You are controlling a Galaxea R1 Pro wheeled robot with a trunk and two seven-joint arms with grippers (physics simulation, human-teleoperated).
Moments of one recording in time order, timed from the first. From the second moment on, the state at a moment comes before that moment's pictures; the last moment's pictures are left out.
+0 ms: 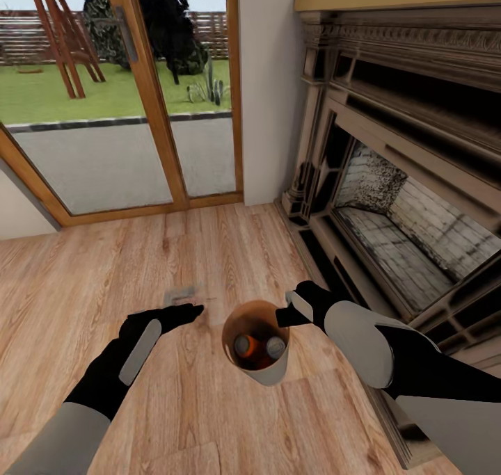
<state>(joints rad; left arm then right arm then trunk) -0.62 0.09 -0.21 -1.14 0.57 0.68 0.22 -1.23 0.17 -0.21 0.03 0.24 0.66 -0.01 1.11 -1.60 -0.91</state>
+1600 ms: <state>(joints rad) -0.61 0.09 -0.17 -0.87 0.57 0.60 0.24 -1.23 0.16 -0.23 0.03 0.22 0.60 0.16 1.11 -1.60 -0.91</state>
